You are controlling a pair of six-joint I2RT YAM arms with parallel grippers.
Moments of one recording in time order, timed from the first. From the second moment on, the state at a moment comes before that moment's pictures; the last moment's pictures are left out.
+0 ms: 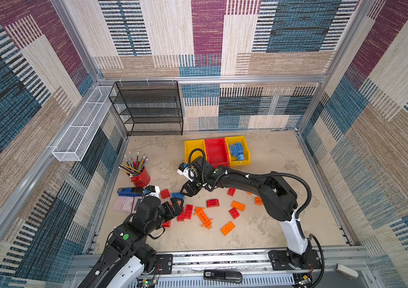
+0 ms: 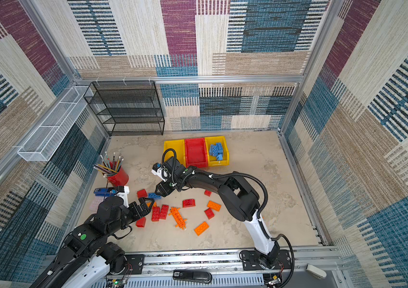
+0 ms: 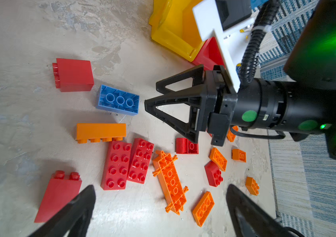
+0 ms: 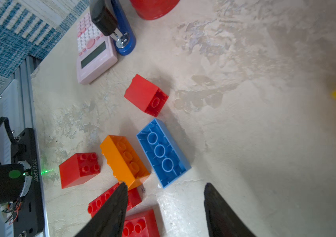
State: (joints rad) left arm -0.53 0.48 0.52 -0.70 -0.02 -0.89; right arm 0.88 2.15 1.61 -0.34 -0.40 0.11
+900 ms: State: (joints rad) left arm -0.53 0.43 0.49 -0.70 -0.05 -0.89; right arm 0.95 2.25 1.67 -0.33 -0.20 0.09
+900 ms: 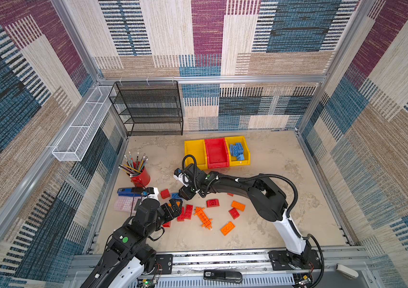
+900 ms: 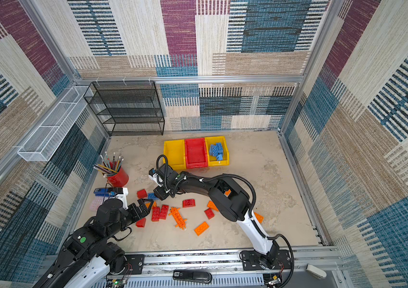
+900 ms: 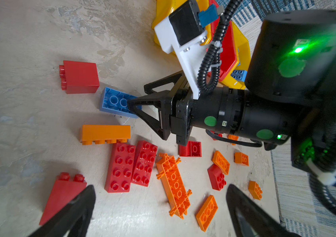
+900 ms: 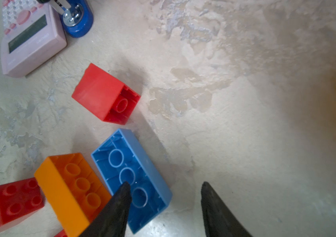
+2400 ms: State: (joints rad) left arm -0.53 0.42 0.52 -0.71 -0.06 -0.88; right arm 0.88 2.22 1.71 -0.39 -0.13 0.08
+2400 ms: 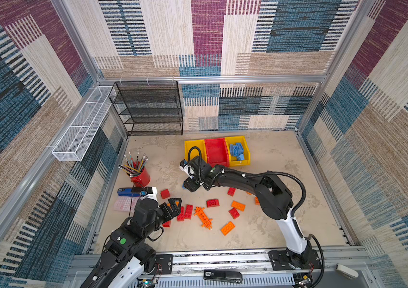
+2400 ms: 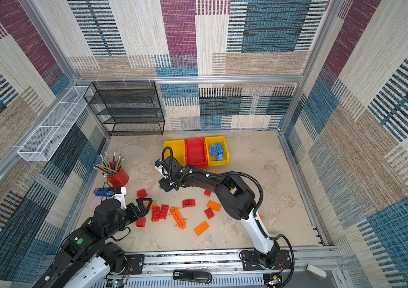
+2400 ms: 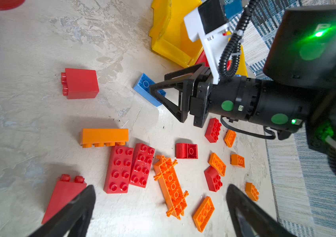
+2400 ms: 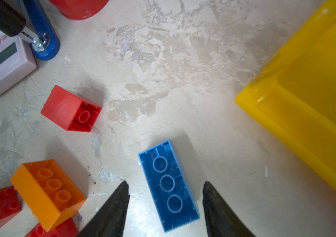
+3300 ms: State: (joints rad) left arm -0.53 0.51 0.52 -0.65 -0.07 -0.82; right arm 0.89 2.28 1.72 -0.41 -0.03 0.07
